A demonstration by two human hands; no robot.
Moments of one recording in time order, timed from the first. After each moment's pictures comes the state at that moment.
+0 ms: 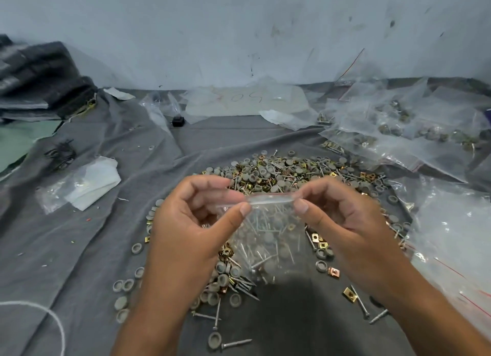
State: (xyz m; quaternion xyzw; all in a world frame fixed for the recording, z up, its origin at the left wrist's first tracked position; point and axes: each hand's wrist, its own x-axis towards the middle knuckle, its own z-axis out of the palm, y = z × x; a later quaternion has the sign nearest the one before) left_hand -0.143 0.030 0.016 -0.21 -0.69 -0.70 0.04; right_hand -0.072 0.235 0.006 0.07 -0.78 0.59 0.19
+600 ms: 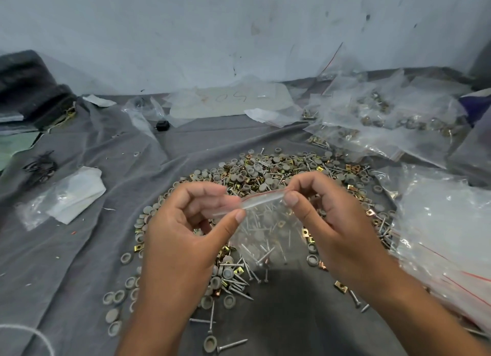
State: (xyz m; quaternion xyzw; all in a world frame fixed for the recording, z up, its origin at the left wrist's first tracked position) left_hand -0.138 0.037 0.016 -0.23 -0.70 -0.68 0.05; right_hand -0.072 0.228 0.003 0.02 -0.81 0.53 0.24
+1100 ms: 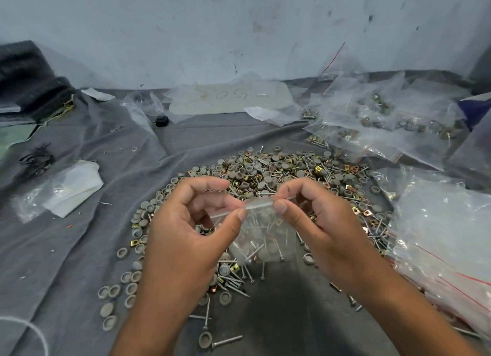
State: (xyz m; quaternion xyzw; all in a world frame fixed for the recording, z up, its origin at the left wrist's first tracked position) left_hand -0.134 0.039 0.016 -0.24 -0.71 -0.66 0.04; right_hand -0.071 0.223 0.005 0.04 -0.82 0.52 0.21
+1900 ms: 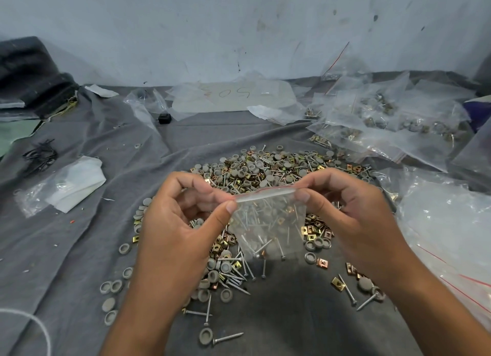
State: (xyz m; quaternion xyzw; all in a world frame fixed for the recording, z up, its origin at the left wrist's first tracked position) left_hand -0.138 0.032 0.019 -0.22 -0.70 -0.68 0.03; right_hand -0.068 0.248 0.009 0.01 -0.82 0.52 0.24
